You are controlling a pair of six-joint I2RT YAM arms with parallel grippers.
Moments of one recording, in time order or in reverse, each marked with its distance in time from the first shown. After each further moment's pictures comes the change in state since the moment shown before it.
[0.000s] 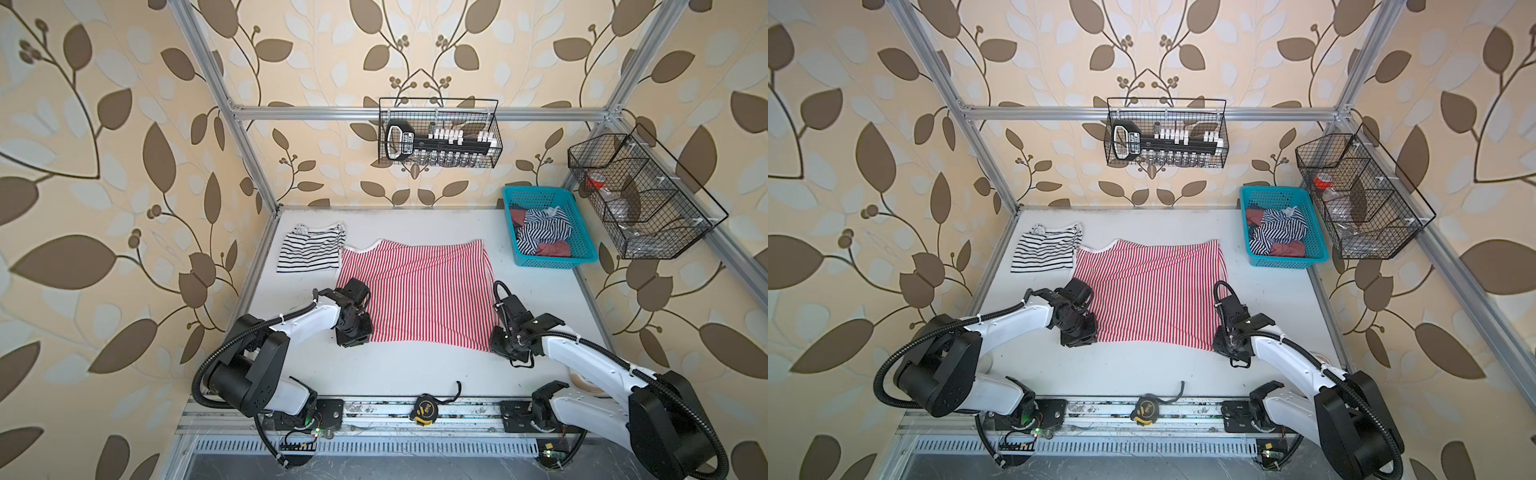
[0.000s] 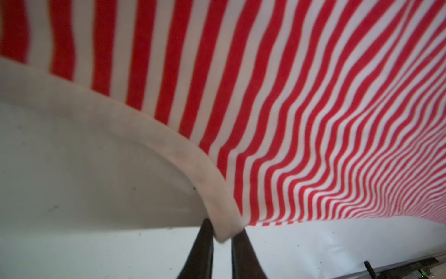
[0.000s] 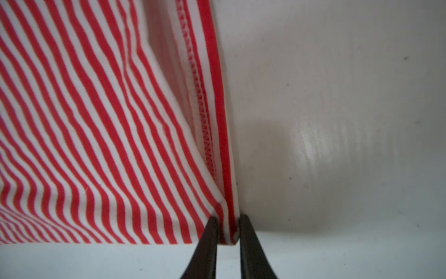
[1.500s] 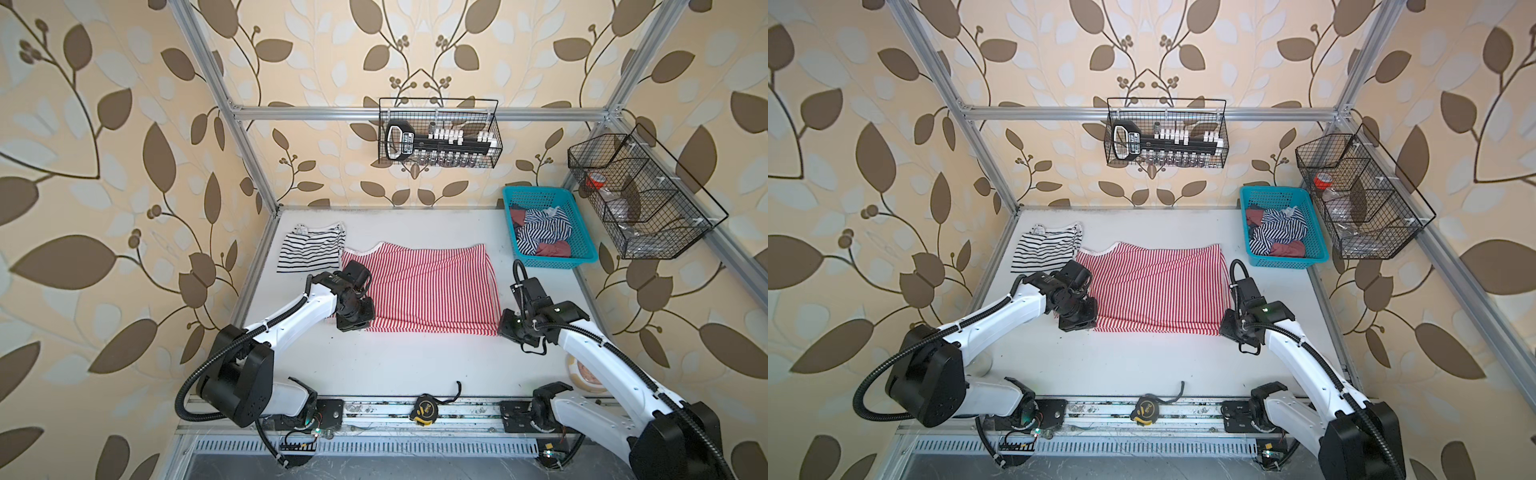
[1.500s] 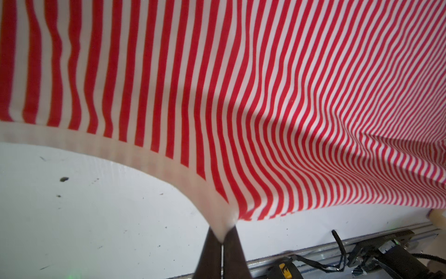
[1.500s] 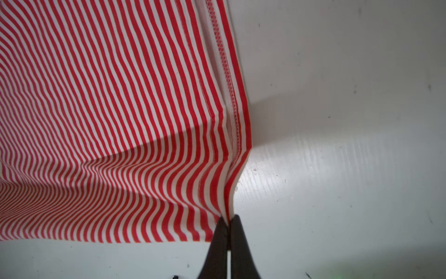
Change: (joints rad) left arm 0.000 -0.030 0.225 -0.208 -0.016 0.089; right arm -0.149 -0.058 0.213 -0.169 -0.053 -0.146
